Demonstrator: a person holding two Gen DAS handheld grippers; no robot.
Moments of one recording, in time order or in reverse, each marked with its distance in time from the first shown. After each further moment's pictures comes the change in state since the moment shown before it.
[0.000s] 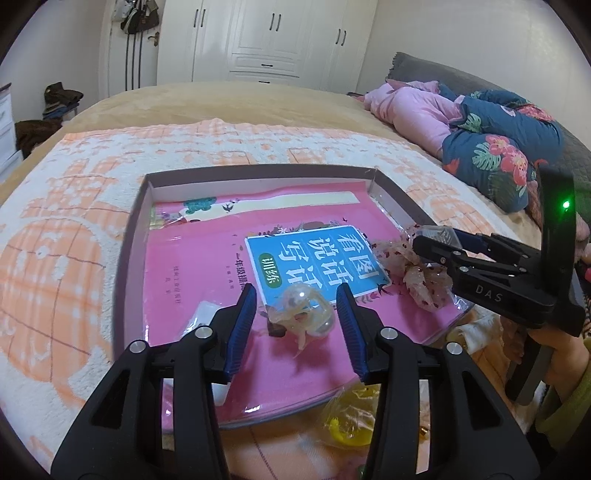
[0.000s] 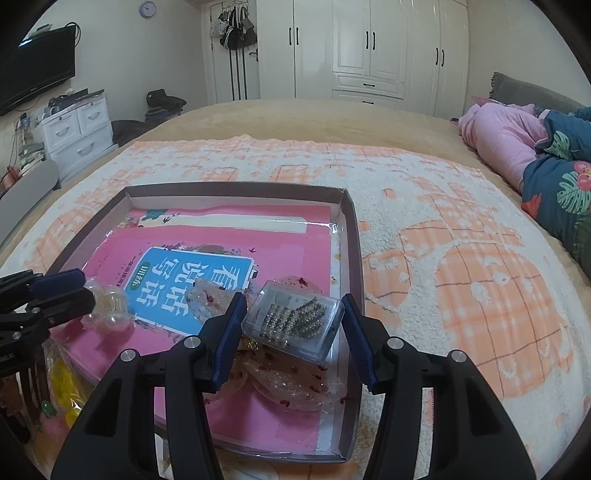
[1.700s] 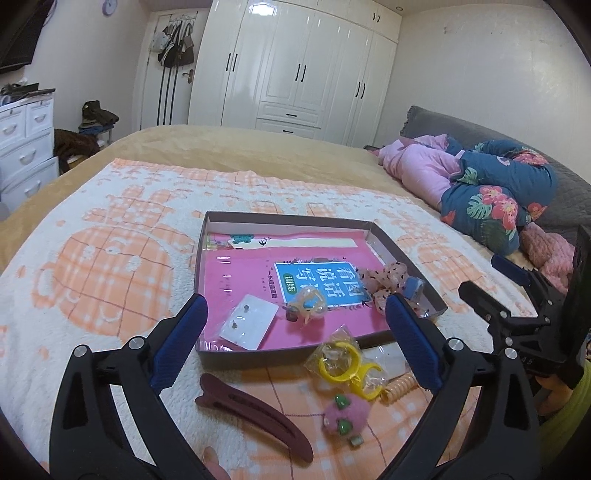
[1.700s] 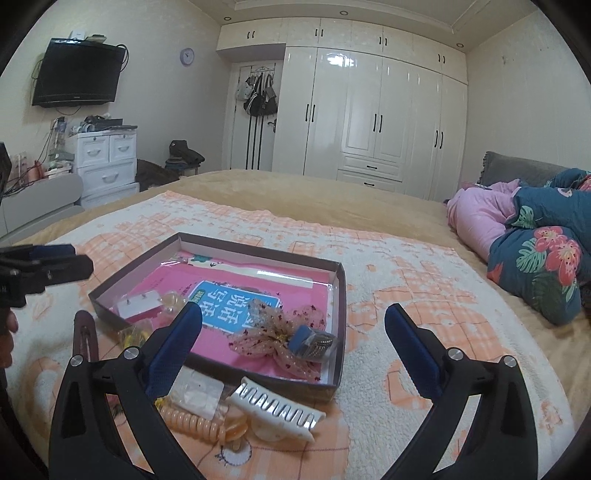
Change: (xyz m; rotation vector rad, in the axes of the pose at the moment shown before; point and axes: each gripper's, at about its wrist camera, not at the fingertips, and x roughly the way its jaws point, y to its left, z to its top) left arm -0.104 -0.002 -0.028 -0.067 -0.212 0.061; right arm -0.124 0.030 -0.038 -0.128 -0.317 -0.036
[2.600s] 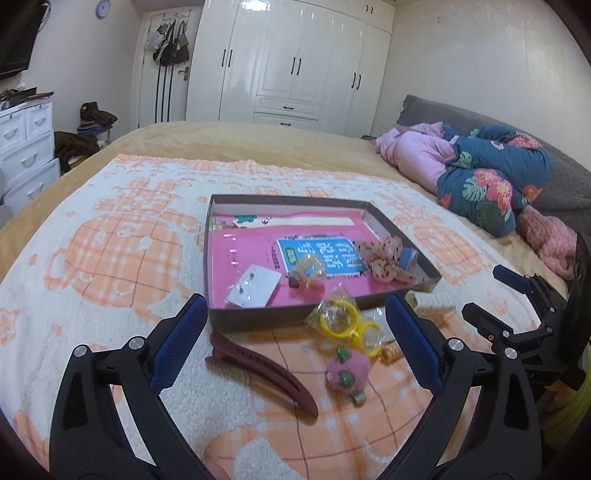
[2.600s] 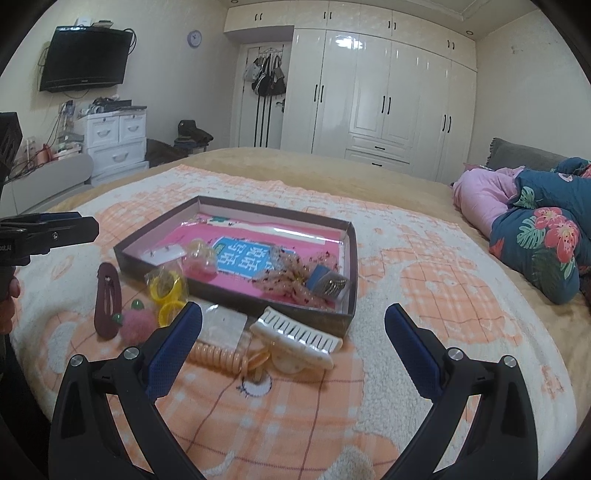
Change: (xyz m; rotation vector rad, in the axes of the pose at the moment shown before) left arm -0.019 -0.002 -0.024 0.036 0.042 0.007; right arm -0.030 0.015 -0.037 -0.013 0.089 0.030
